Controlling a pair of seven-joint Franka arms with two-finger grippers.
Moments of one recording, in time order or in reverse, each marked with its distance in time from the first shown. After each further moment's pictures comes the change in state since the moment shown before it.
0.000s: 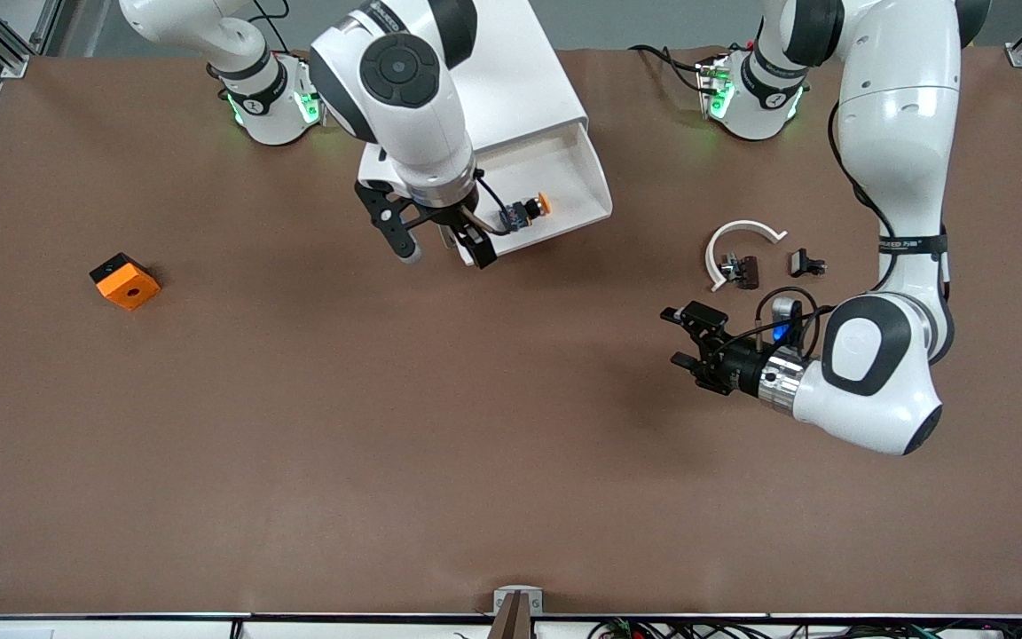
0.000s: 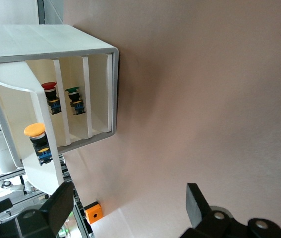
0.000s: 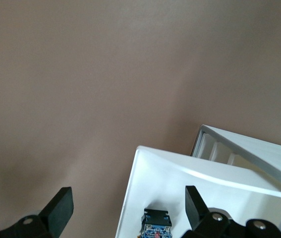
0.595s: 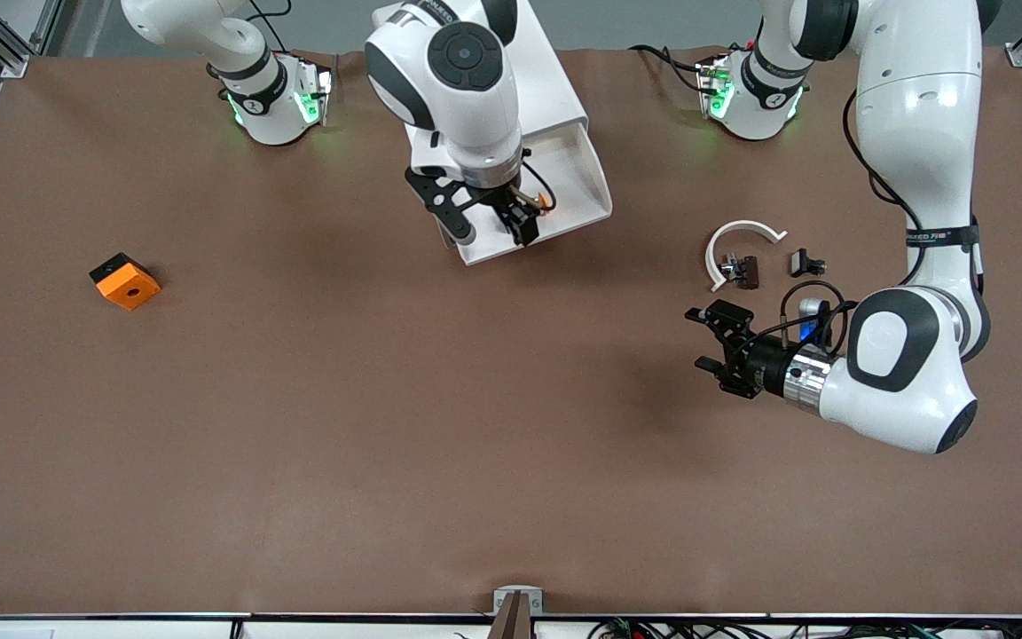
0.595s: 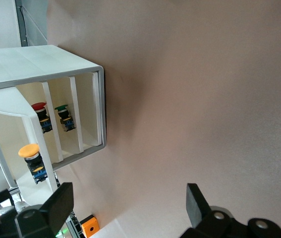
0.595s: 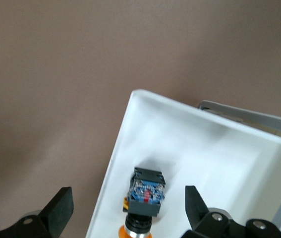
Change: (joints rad) left arm 0.016 -0.030 0.000 0.001 0.079 -0.001 0.083; right arm 0.096 0.035 0.002 0.012 0.012 0.011 0.005
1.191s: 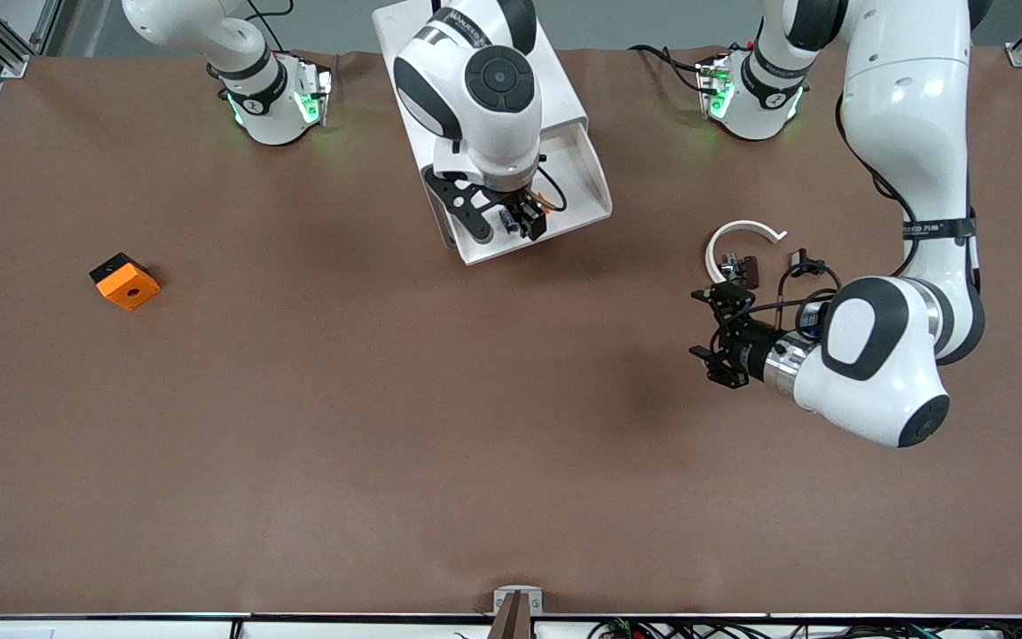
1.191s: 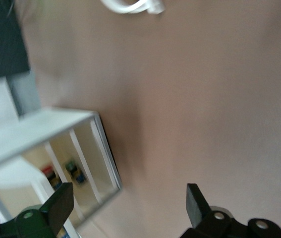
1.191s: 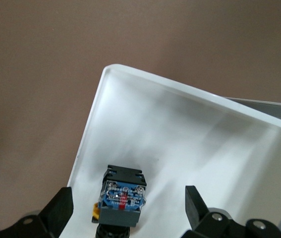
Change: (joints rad) left arm -0.059 -0.045 -0.011 0.003 0.189 -0.036 0.391; right arm 0.027 0.052 -0.005 -0.003 0.021 -0.039 0.004
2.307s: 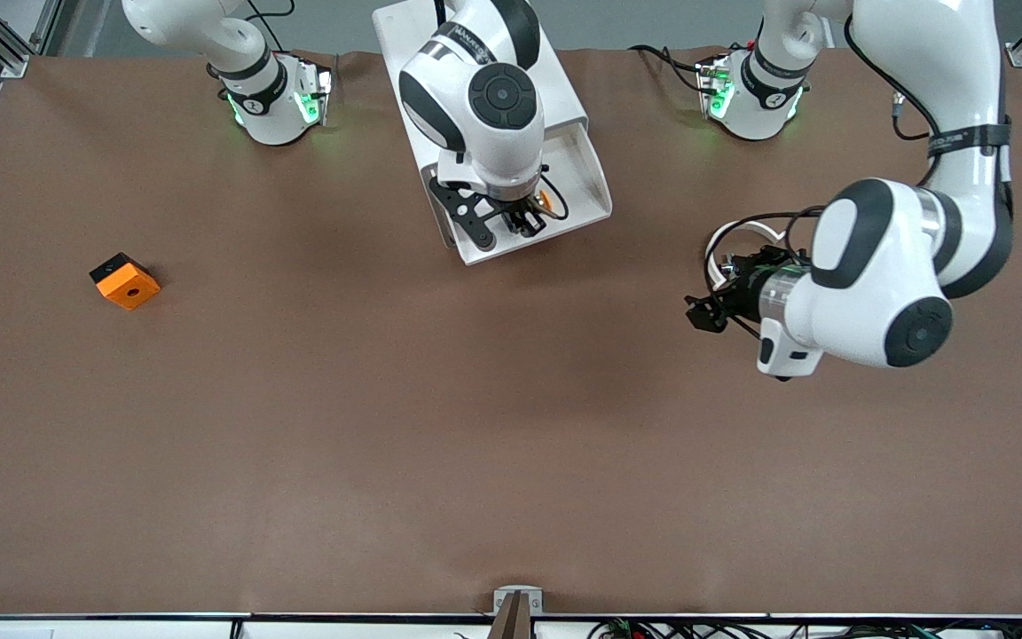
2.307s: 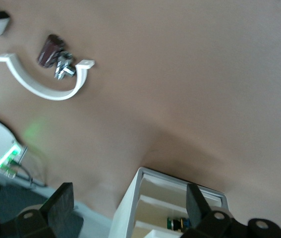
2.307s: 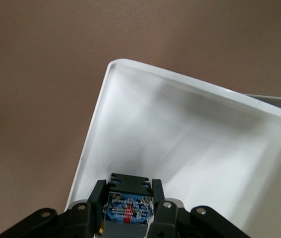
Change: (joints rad) left arm -0.120 -0.266 -0.014 -0.244 0.234 0.132 0.872; right arm -0.007 0.022 -0.007 0.028 0.033 0.003 0.000
